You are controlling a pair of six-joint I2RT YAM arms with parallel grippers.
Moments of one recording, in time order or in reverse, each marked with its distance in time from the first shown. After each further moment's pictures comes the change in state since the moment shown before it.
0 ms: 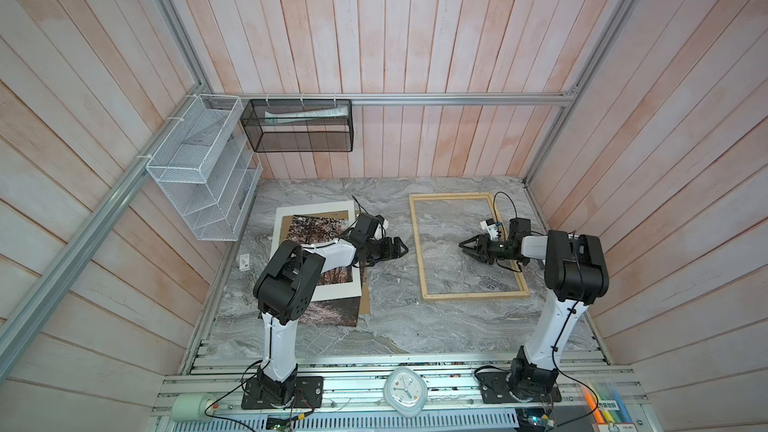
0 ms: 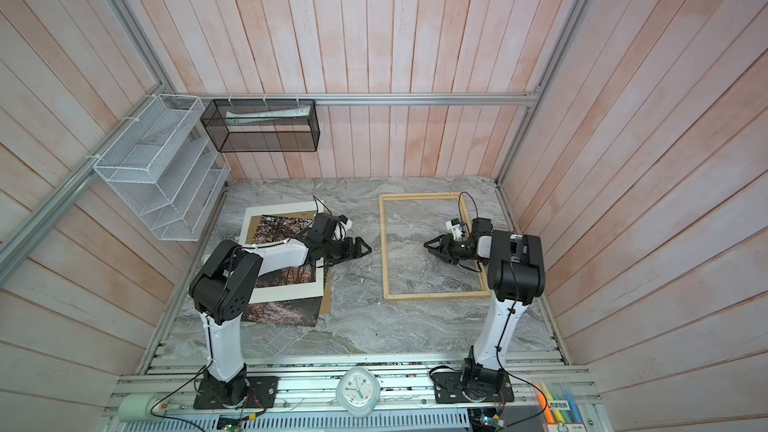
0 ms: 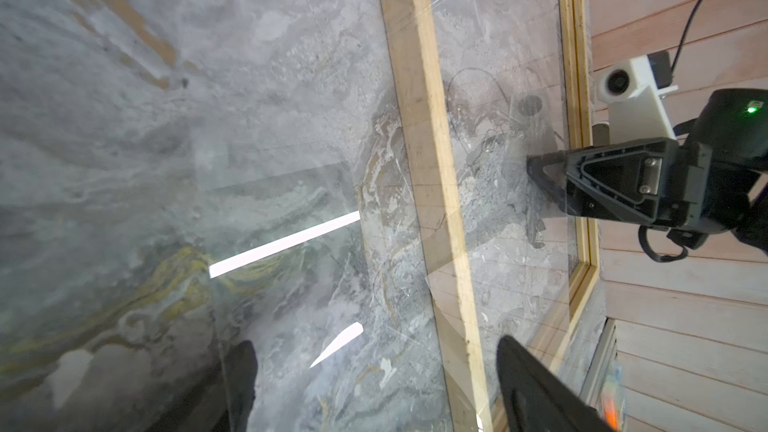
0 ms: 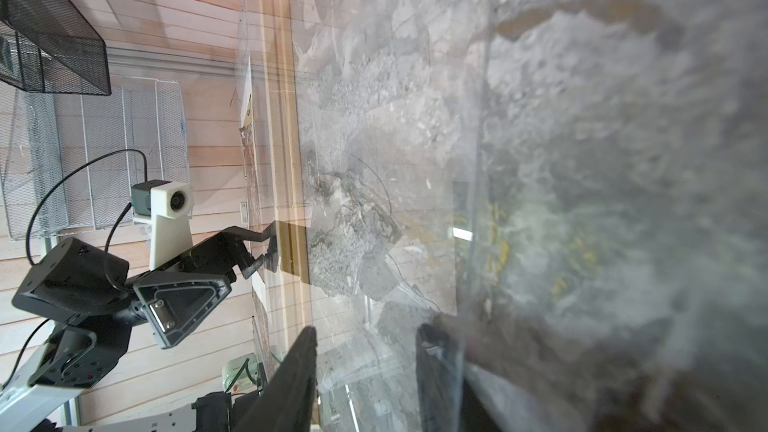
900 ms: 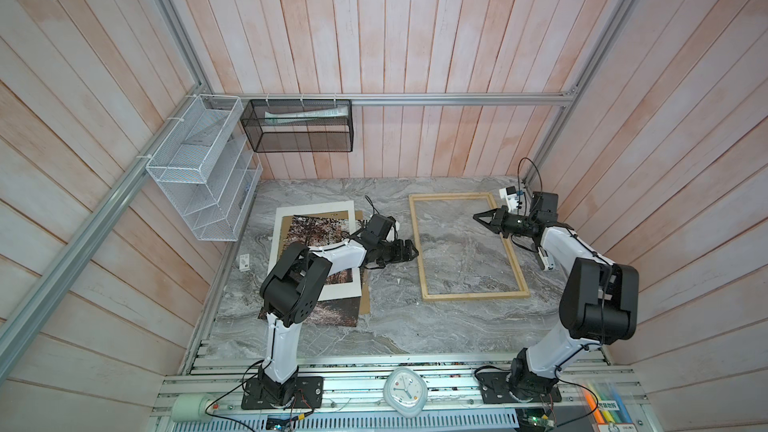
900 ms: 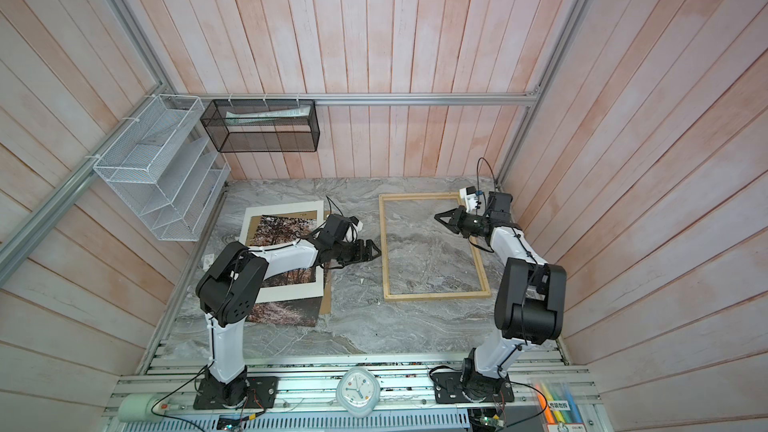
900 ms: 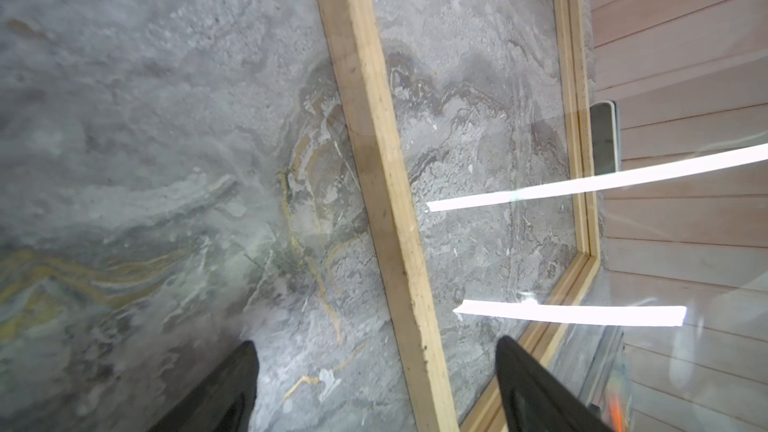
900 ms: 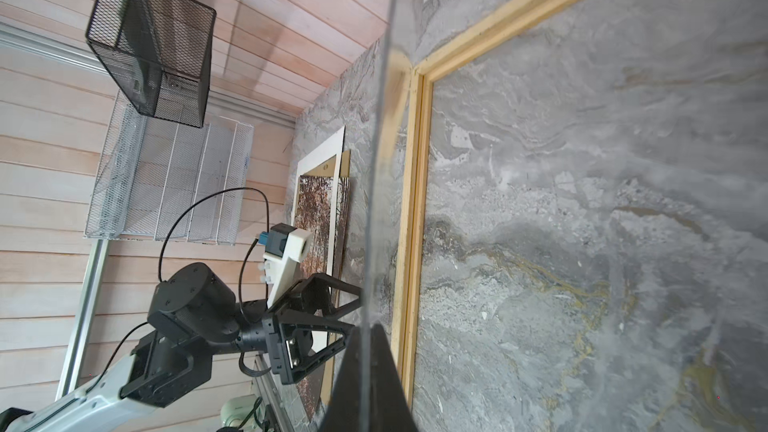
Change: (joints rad) left arm -0.085 0.014 0.079 -0.062 -0.076 -0.014; right arm -0.016 -0.377 0.116 -0.120 0.062 0.100
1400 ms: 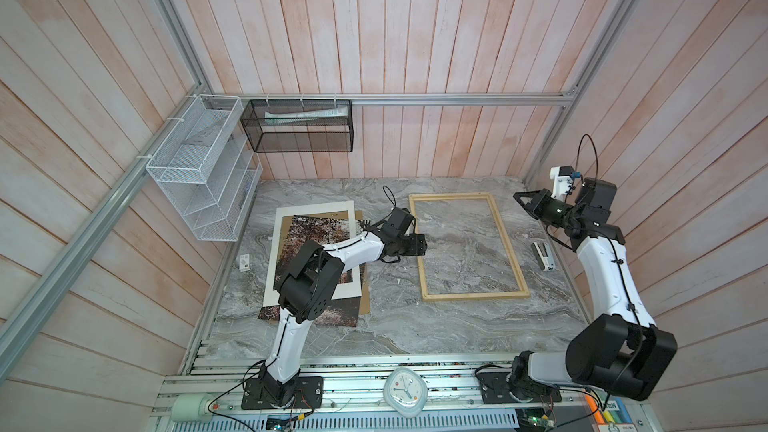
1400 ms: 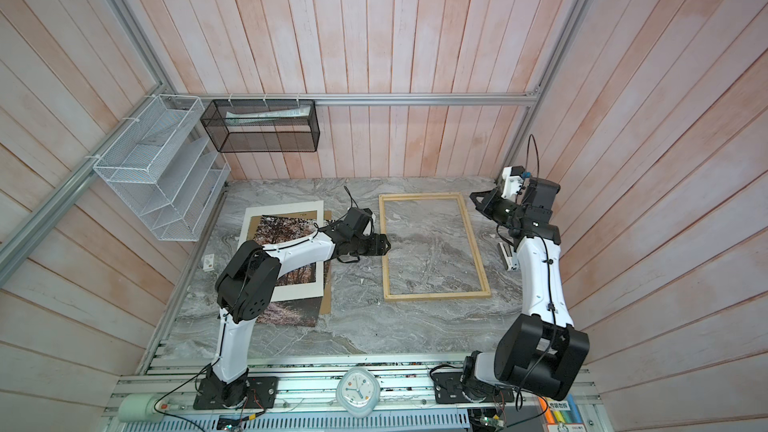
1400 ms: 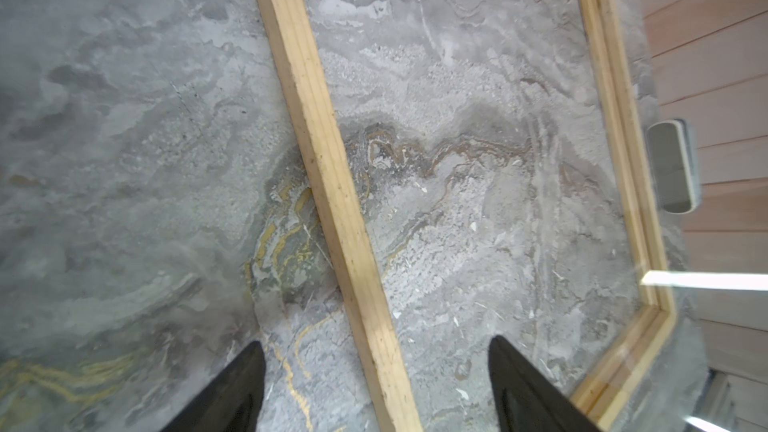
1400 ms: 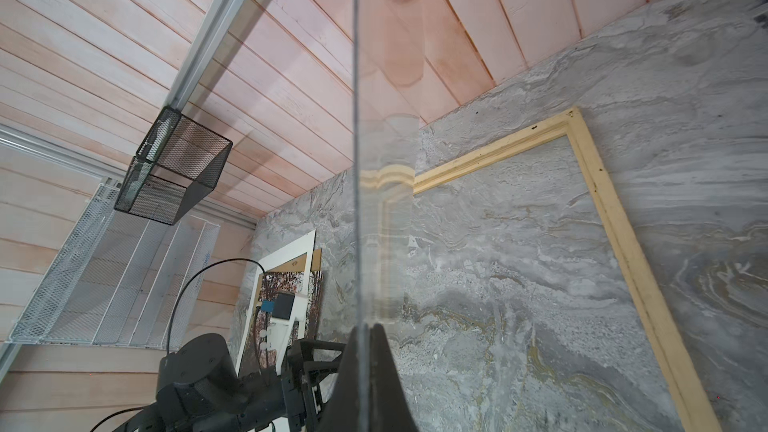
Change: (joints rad) left arm -0.087 0.130 0.271 -0.183 -0.235 0.057; right arm -0.134 -0.297 0.085 -0.150 0.233 0.016
